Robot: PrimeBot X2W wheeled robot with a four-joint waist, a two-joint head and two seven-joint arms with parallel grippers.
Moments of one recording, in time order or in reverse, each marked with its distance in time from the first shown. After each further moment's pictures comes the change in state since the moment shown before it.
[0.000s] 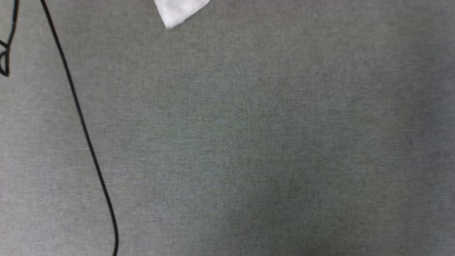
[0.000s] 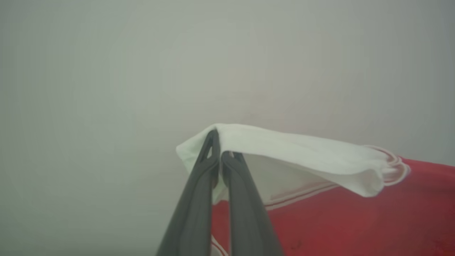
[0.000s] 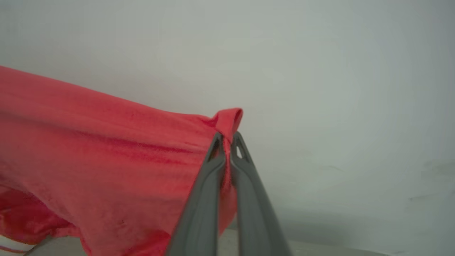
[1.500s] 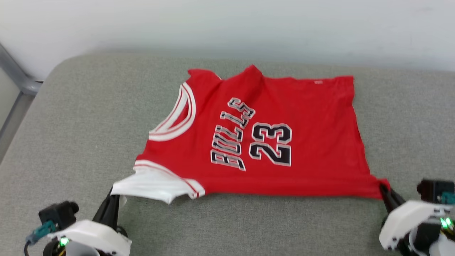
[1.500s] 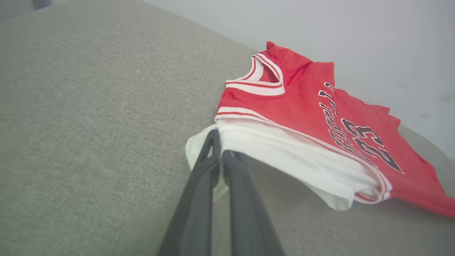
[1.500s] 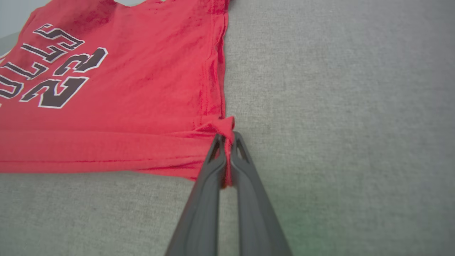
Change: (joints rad) left arm 1.371 -0.047 -0.022 -0.441 -0.177 0.157 -0.100; right arm 1.235 -0.034 0.007 -0.215 0.296 0.002 -0.099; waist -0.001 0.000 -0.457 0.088
